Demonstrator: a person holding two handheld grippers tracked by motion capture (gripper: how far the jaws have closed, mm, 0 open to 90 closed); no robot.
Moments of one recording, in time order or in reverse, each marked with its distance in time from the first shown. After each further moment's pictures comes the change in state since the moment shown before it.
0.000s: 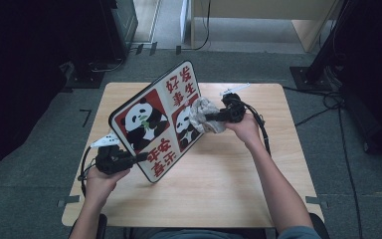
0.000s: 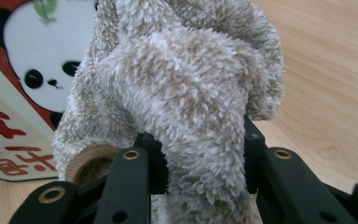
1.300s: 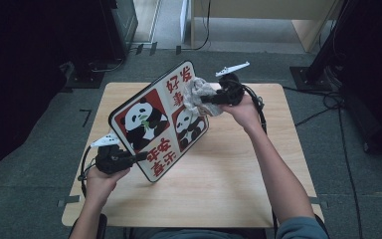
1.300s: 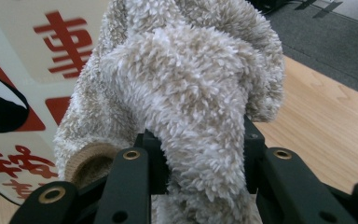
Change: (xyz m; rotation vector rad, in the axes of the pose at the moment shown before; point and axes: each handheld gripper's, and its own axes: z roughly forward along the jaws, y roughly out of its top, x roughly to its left) left arm 0.000 0.001 0.000 0.001 0.014 -0.005; right arm 0.030 0.059 -0.033 -0.070 -0.032 -0.109
